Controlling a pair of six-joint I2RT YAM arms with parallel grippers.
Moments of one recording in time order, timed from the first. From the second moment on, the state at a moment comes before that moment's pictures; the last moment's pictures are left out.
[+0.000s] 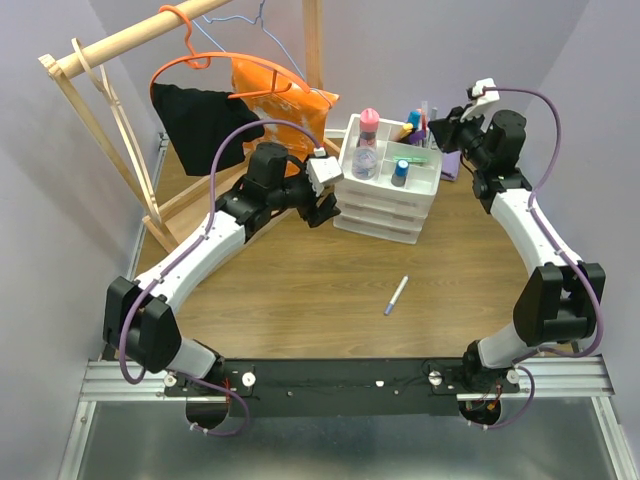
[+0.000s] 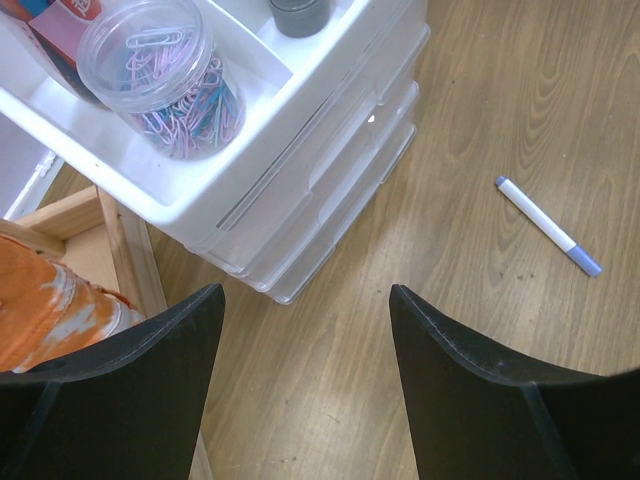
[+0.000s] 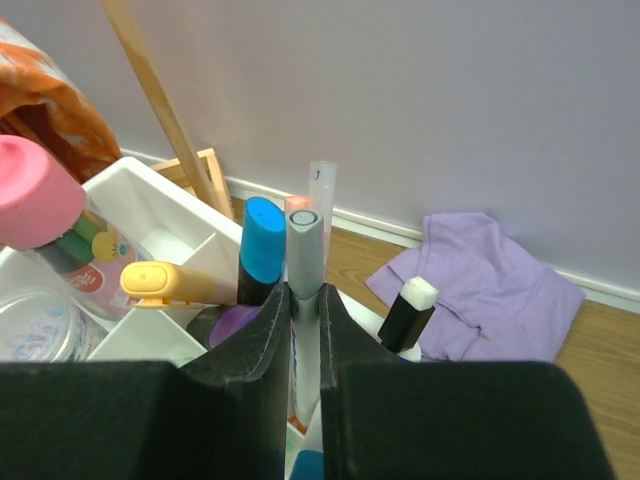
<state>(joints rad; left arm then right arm) -0.53 1.45 1.25 -0.23 0.57 0.40 0.06 1.54 1.29 0.22 -0.35 0.04</state>
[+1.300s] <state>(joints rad) -0.41 1.06 0.92 -0.25 0.56 0.39 0.60 1.29 0.90 -0.95 -0.40 -1.54</state>
